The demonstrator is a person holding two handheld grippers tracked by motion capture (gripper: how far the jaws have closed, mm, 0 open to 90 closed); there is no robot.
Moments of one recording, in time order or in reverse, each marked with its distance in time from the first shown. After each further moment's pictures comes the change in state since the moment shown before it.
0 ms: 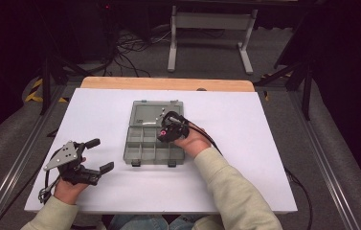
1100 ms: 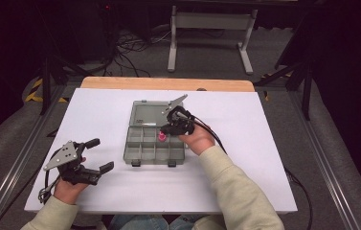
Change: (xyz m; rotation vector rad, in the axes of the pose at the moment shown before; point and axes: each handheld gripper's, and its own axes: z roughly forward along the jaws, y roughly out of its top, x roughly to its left) left arm 0.000 0.000 -0.001 -0.003 0.005 -0.004; right arm -0.002 0.000 -0.034 -0.116 0.004 0.022
